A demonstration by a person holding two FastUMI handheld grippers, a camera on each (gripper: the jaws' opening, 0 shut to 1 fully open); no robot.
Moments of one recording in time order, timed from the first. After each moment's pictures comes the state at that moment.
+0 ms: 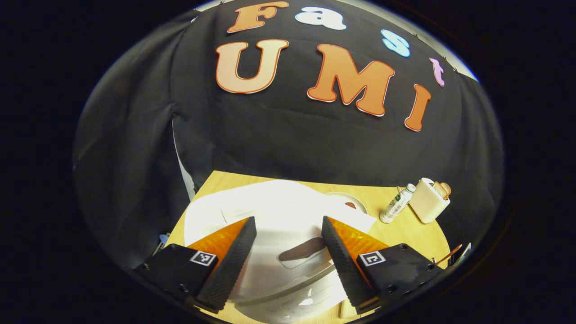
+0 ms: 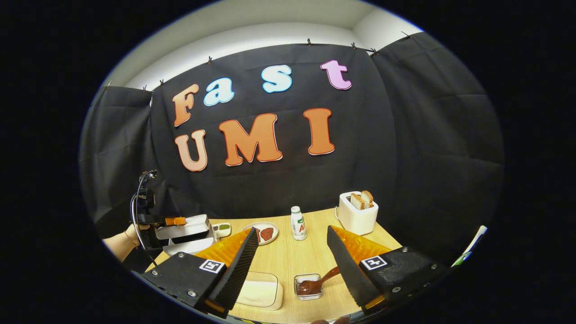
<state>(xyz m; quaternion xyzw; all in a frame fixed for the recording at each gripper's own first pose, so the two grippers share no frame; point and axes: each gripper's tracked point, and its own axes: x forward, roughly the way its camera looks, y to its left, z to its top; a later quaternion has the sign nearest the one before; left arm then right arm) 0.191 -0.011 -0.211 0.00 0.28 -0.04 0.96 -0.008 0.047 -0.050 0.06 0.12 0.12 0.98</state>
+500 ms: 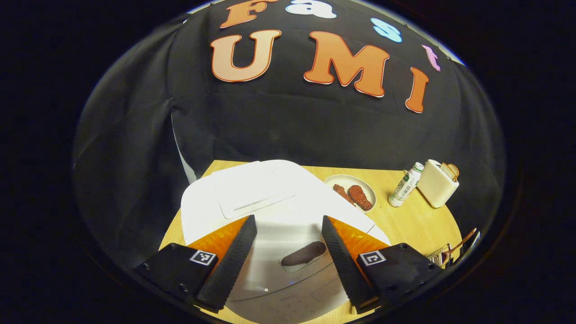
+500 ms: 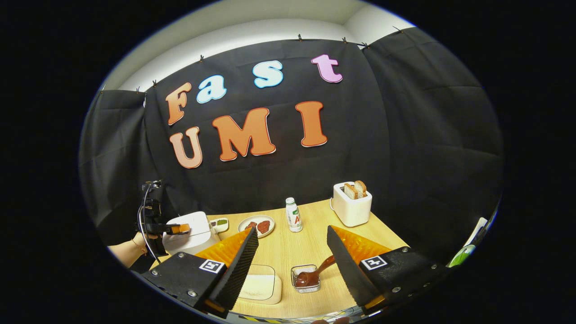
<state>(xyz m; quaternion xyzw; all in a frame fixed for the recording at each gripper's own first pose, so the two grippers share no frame) 0.183 -0.016 -0.251 0.04 0.29 -0.05 0.96 -0.017 0.032 -0.066 0.07 0.14 0.10 0.98</state>
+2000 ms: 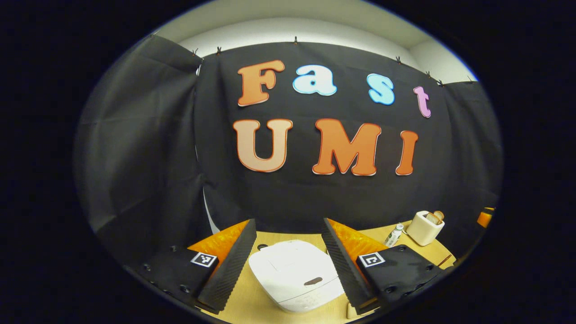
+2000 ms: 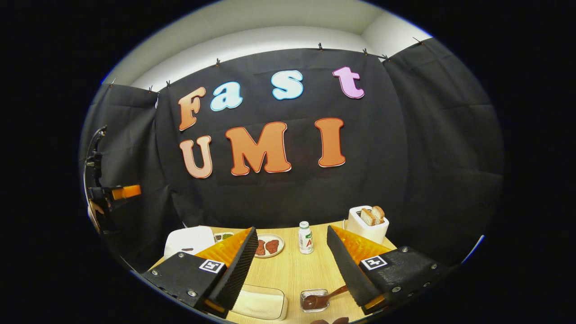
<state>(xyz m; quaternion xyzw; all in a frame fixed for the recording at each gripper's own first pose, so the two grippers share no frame) 0.101 0.022 0.044 0.05 0.06 -0.01 1.00 0.038 0.085 -0.009 0.05 0.08 0.14 0.98</state>
